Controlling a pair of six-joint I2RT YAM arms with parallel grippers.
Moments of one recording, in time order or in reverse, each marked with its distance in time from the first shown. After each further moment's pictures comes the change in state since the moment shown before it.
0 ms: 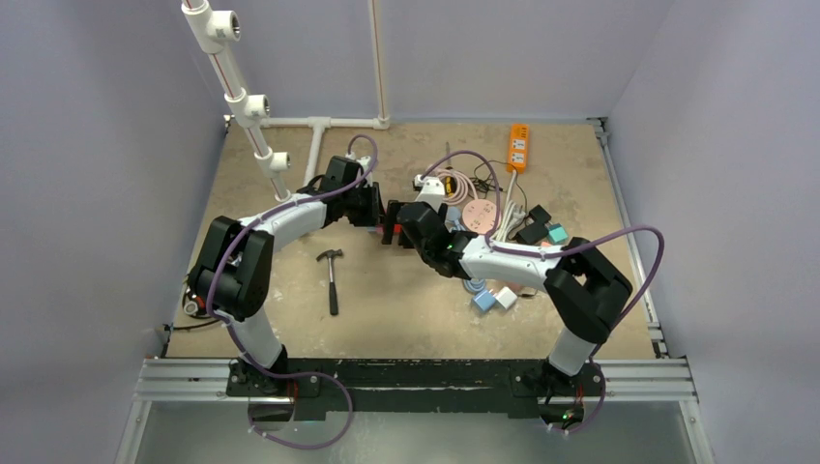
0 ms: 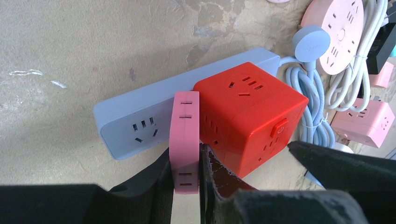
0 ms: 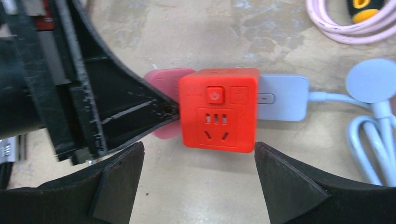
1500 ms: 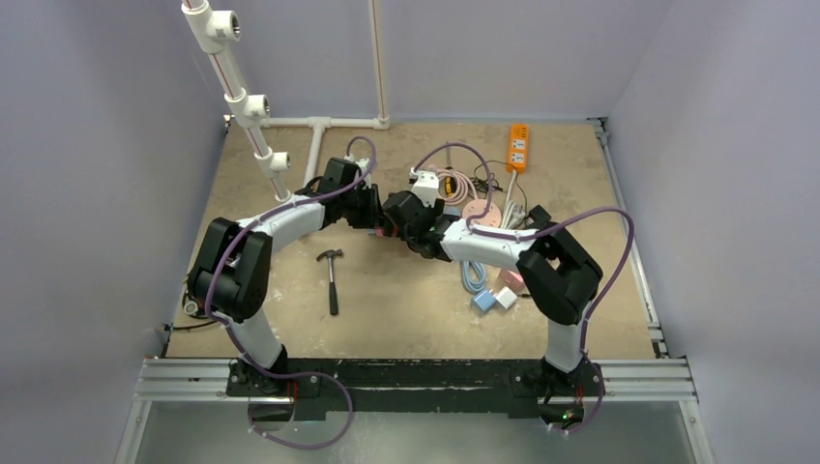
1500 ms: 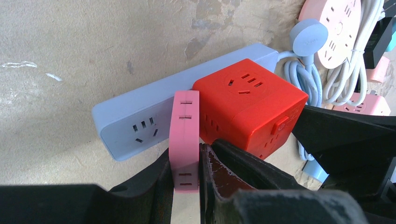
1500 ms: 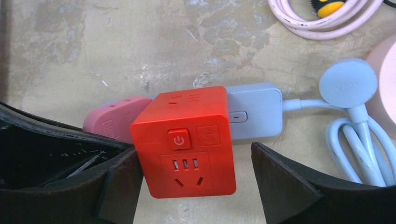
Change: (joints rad) left arm 0.006 -0.013 -0.020 0.003 0.027 0.000; right arm -0.035 0.171 0.203 -0.232 0.117 0.074
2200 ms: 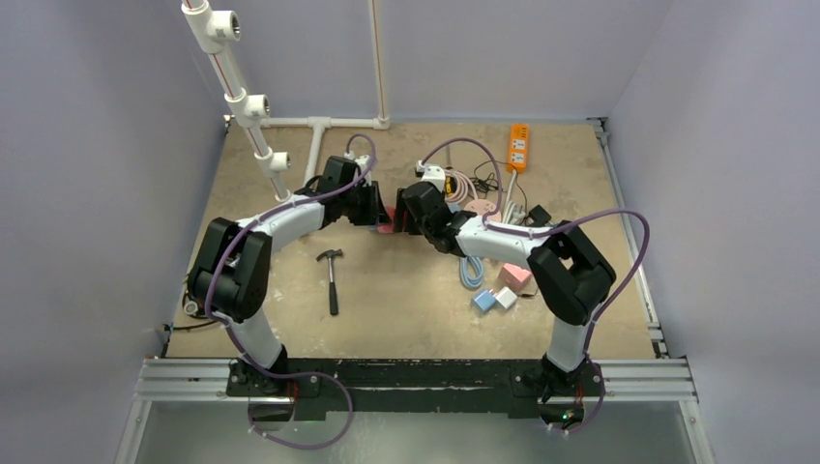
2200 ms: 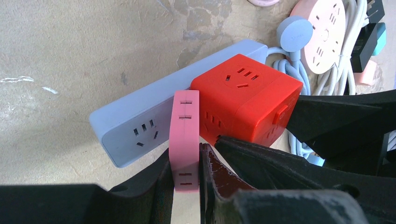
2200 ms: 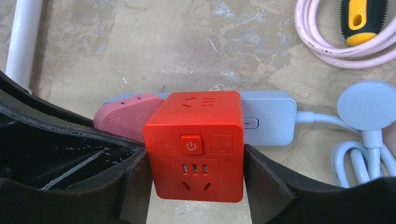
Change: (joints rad) left arm 0.006 0.000 0.000 0.034 0.014 0.000; right arm -0.090 -0.048 -0.085 0.154 -0.225 -0.128
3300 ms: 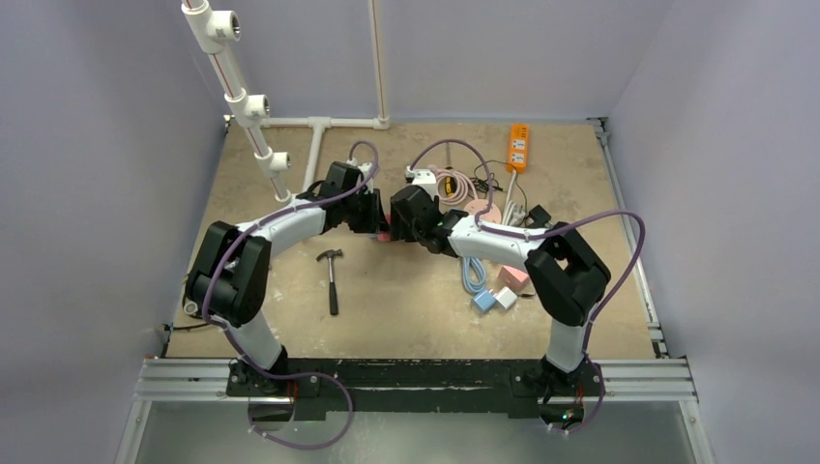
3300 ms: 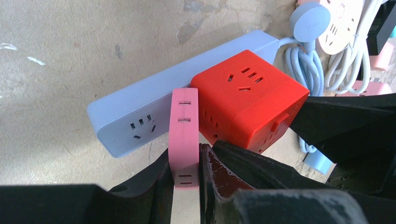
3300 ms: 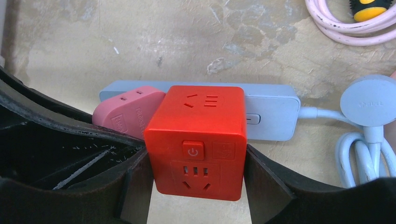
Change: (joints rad) left arm -0.025 -0.023 -0.031 -0.031 -0.010 -0.005; right arm 0.058 0.018 0.069 -0.163 0.025 0.005
